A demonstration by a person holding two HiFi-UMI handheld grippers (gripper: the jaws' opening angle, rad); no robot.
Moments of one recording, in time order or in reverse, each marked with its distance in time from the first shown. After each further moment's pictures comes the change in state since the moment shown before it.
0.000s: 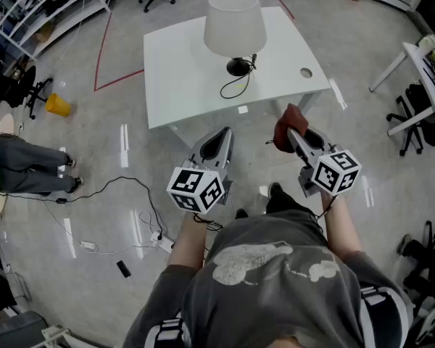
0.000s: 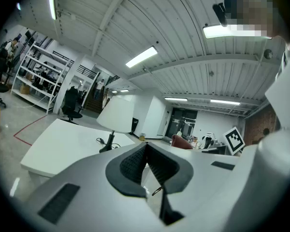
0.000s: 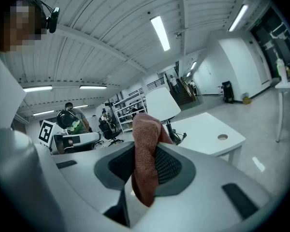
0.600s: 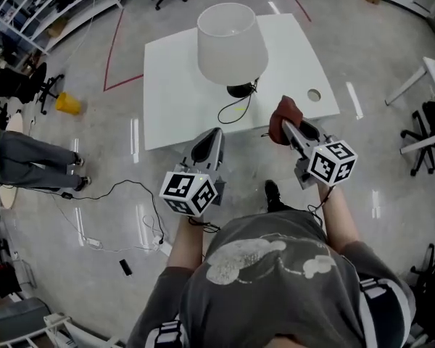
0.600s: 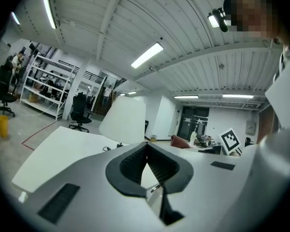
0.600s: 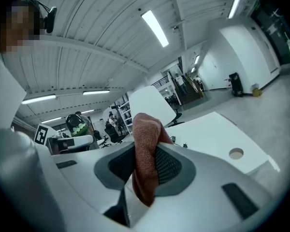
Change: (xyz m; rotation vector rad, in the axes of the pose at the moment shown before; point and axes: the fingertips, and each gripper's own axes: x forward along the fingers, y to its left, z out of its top) left arm 0.114 0.039 0.027 0.040 -0.019 0.126; right arm 0.097 -0.107 0.063 0.041 -0.002 0.114
